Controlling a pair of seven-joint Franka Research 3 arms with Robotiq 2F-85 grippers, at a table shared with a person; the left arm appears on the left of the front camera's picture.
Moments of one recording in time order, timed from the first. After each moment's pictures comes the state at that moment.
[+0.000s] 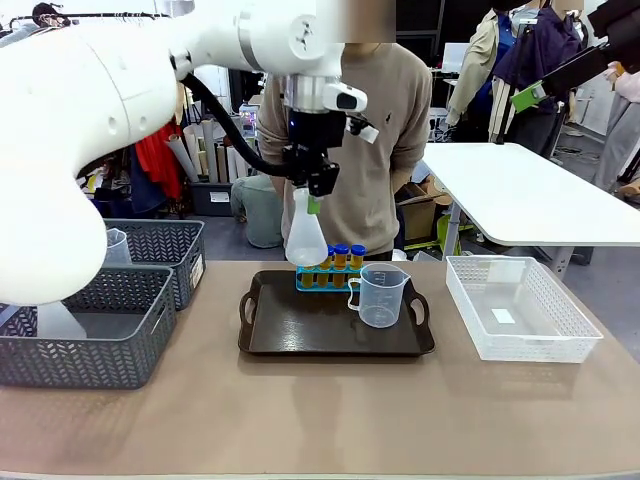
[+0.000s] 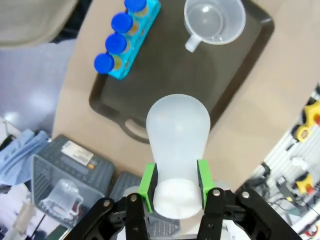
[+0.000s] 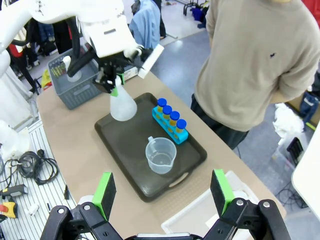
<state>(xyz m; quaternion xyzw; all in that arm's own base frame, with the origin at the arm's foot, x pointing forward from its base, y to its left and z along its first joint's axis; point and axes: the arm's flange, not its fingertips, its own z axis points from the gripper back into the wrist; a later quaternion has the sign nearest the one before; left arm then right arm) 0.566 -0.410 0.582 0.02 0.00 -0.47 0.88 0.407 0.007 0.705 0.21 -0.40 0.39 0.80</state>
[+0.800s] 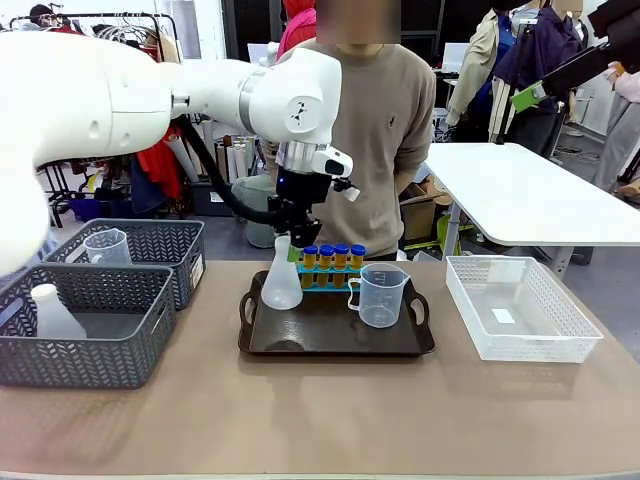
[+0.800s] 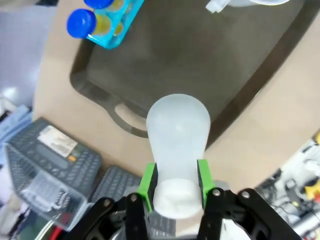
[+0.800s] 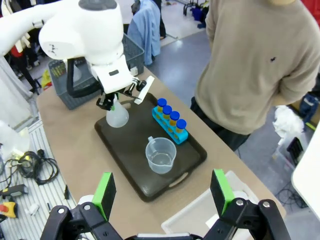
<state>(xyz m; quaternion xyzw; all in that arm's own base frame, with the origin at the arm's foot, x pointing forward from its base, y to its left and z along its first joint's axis) 0.553 -0.381 0.487 0.07 0.04 -0.44 0.90 0.407 0.007 0.705 0.21 -0.40 0.39 0.80</state>
